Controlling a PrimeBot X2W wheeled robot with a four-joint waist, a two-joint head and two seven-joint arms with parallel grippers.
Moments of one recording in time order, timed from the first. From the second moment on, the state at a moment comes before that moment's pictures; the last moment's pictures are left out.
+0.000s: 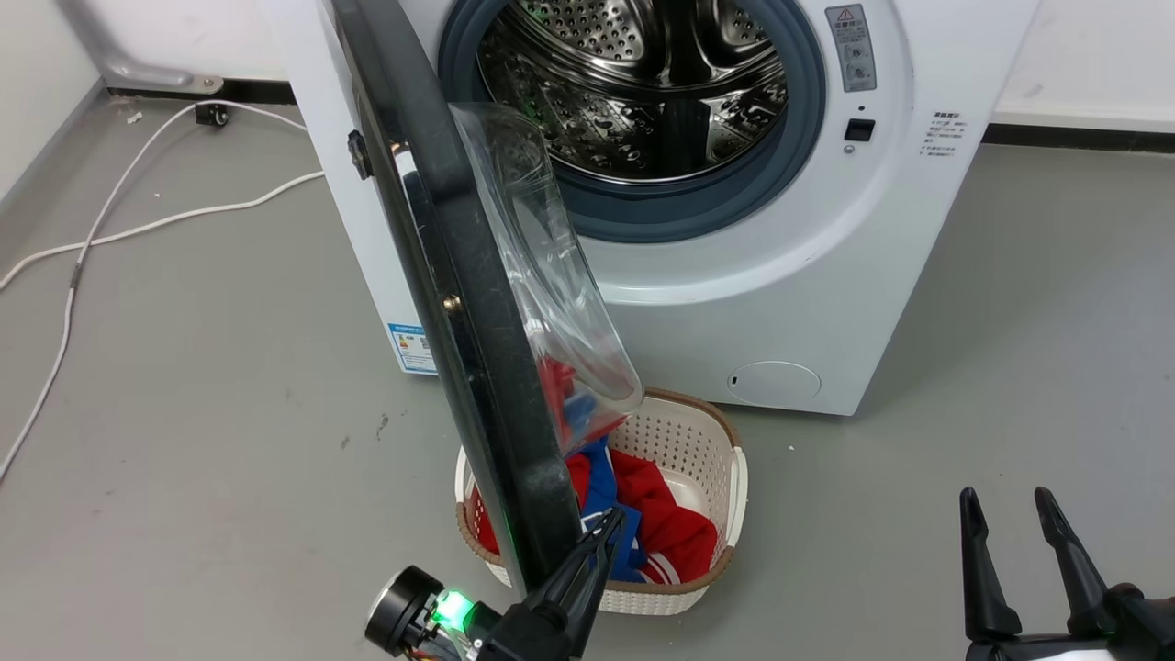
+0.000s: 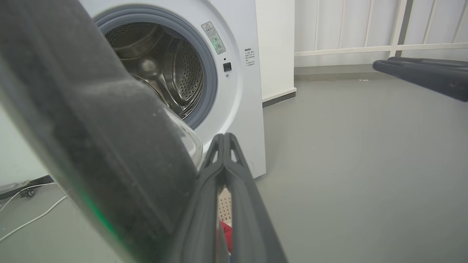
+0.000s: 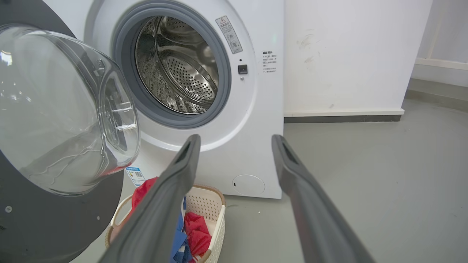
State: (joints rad) left arm -0.01 0.15 -0.54 0.05 -0.01 0.02 -0.26; right arm 0.17 -0.05 -0.07 0.00 0.15 0.13 -0.26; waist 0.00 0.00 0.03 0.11
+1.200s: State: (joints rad) left arm 0.12 0.25 -0.10 -0.04 -0.13 0.19 -0.27; right arm 0.16 -0.05 -0.08 0.03 0.16 0.13 -0.26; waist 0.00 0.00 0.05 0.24
